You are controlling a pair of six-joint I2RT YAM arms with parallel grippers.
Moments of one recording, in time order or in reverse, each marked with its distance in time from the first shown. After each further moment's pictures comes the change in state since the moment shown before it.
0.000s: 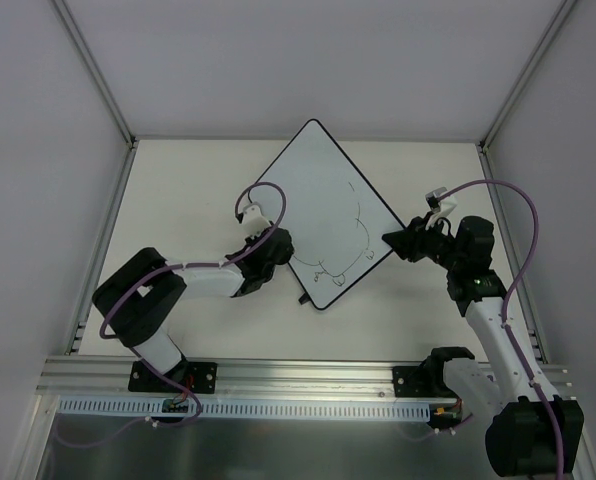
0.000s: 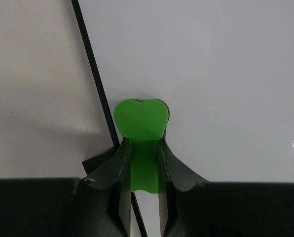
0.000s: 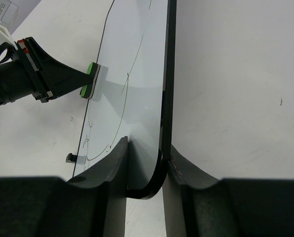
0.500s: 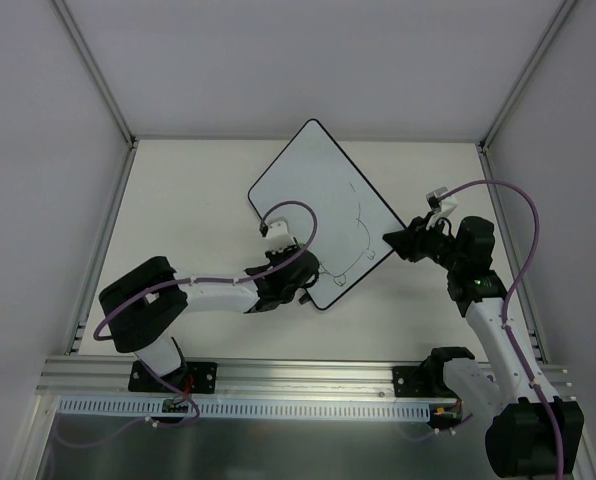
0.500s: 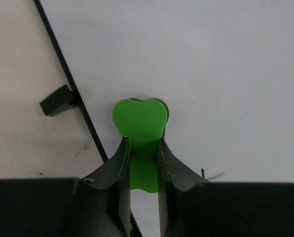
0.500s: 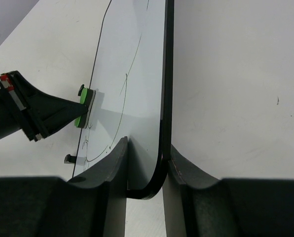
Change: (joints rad) left arm -0.221 -0.003 0.049 -0.103 -0.177 -0.025; right arm 0.000 -0.005 0.000 -0.002 0.007 -0.001
